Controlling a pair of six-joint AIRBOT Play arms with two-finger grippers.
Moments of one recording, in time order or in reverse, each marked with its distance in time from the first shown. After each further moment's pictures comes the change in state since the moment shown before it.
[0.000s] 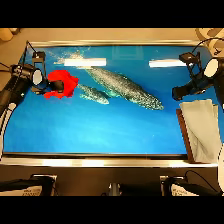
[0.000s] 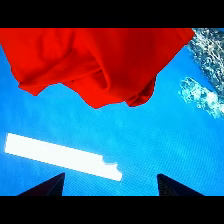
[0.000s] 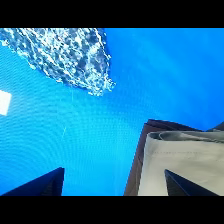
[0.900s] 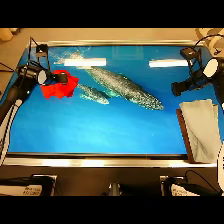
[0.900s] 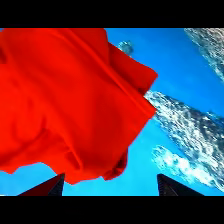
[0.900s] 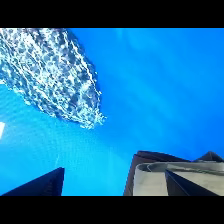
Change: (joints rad) left arm 0.044 -0.112 0.056 -0.006 0.278 0.039; right arm 0.000 -0.007 0.000 0.018 -0.125 -0.015
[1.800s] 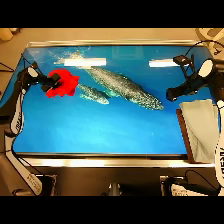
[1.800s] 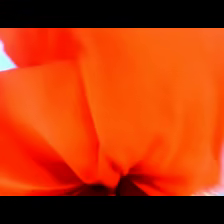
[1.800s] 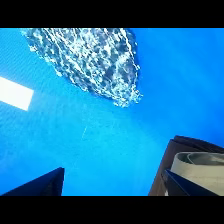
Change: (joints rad) left arm 0.286 -0.472 0.406 -0.615 -0.068 0.052; right arm 0.000 -0.040 0.000 0.085 0.108 -0.035
